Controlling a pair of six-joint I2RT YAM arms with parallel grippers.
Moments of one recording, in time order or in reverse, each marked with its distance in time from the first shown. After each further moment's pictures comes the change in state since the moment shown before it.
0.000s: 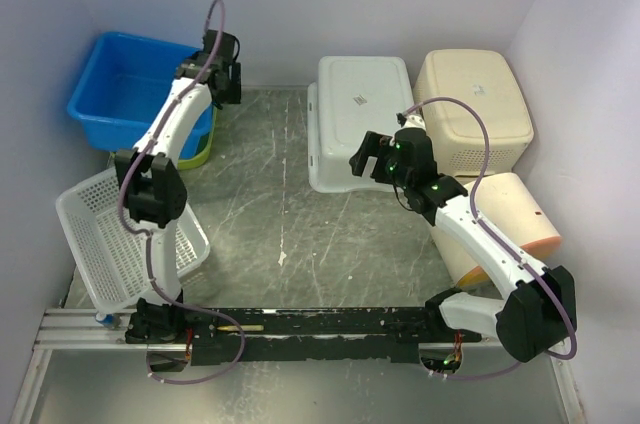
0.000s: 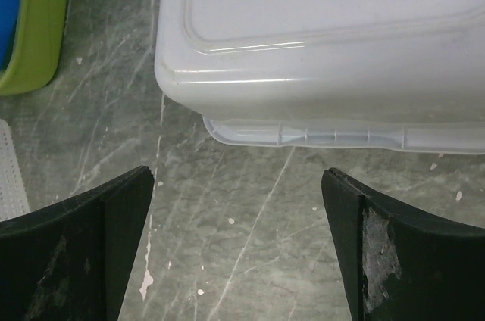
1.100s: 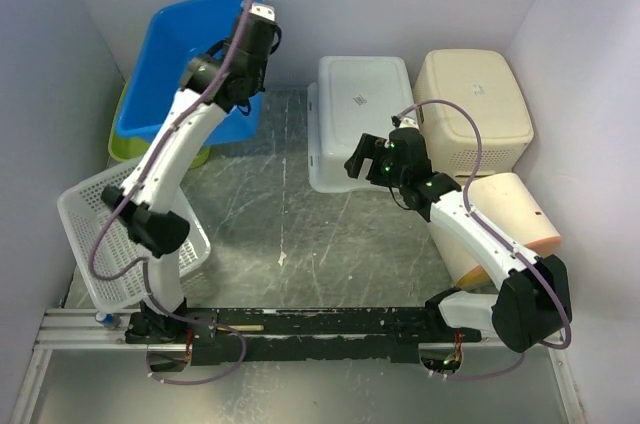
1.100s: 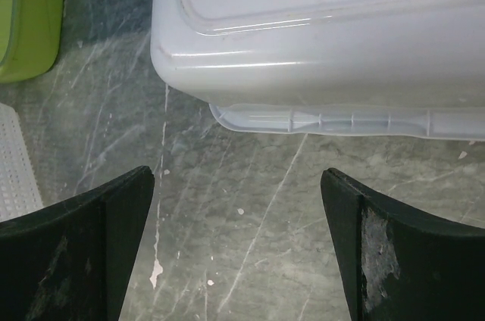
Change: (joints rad) left arm -0.316 -0.115 0.224 -0.206 -0.222 0.070; right arm 0.001 0.055 0.000 -0.005 -0.052 0.043
